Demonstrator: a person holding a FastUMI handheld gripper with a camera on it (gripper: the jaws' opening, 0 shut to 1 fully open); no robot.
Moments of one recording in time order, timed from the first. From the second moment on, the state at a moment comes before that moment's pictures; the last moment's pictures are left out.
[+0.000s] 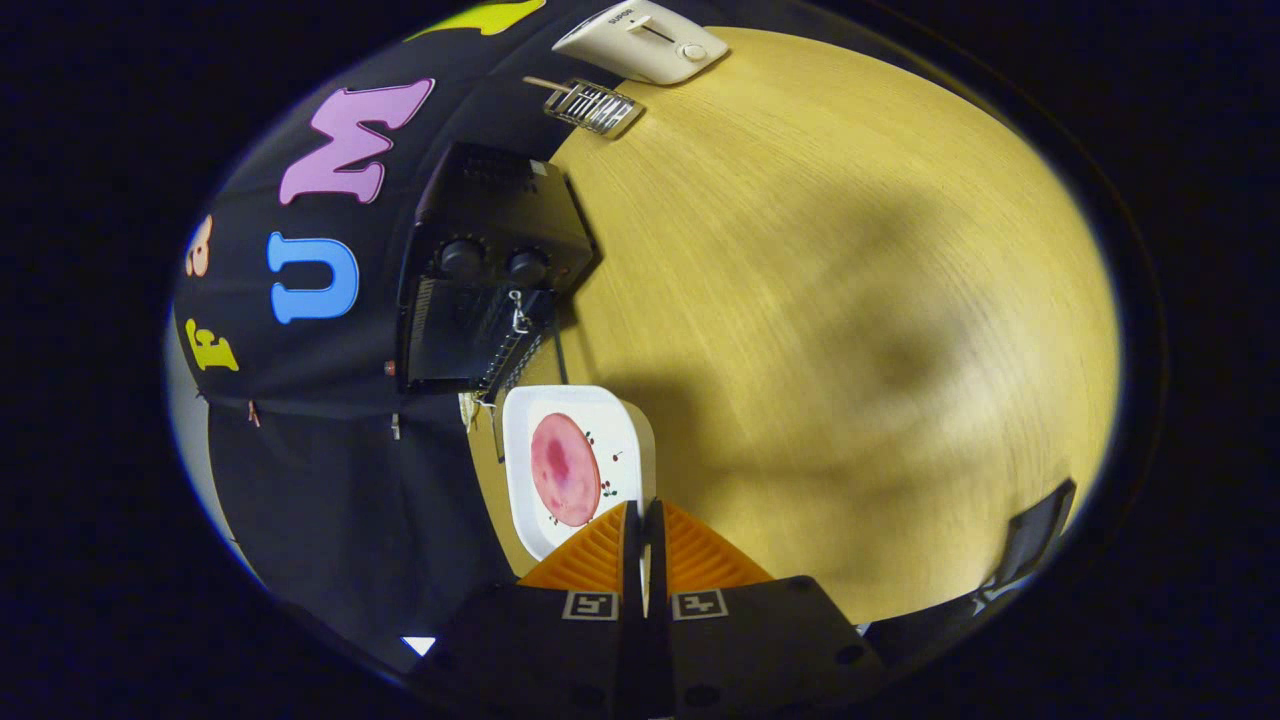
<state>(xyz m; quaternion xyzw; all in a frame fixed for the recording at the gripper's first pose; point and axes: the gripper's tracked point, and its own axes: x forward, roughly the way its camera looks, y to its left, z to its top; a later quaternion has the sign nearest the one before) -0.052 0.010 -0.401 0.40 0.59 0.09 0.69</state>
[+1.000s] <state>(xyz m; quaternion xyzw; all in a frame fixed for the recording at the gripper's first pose) 0.104 0.203 -0.427 0.62 0.36 -0.21 0.67</state>
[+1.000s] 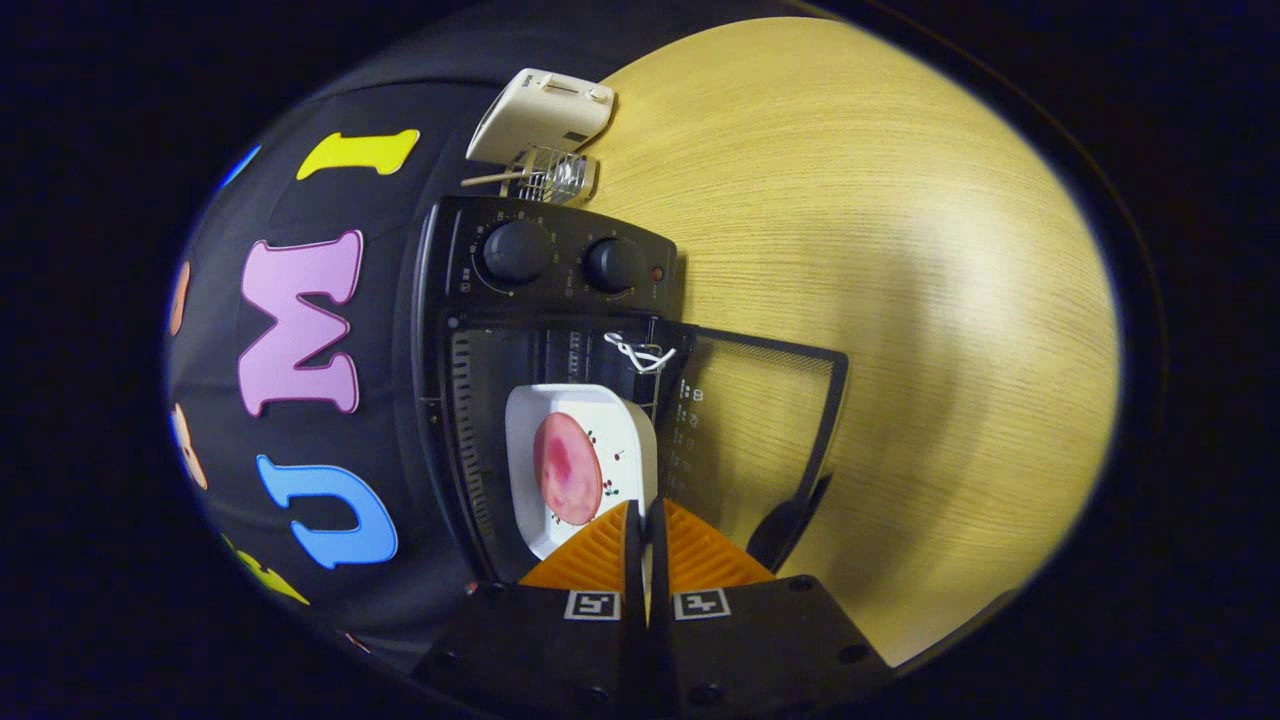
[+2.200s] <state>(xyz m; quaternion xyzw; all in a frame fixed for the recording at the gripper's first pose) 0.050 0.254 -0.388 0.54 0.50 -0.06 0.67</state>
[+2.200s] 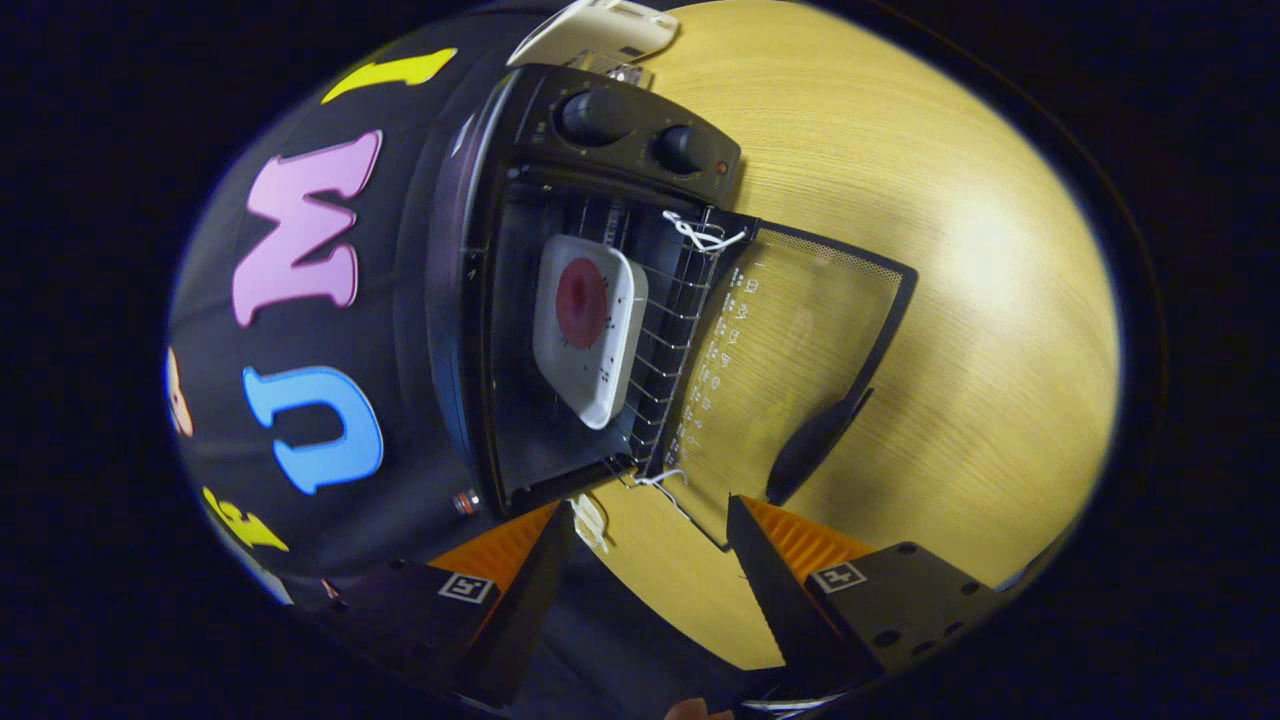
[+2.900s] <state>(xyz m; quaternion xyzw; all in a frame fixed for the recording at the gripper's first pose) -0.023 0.214 -0.444 0.04 0.48 0.06 0.87</state>
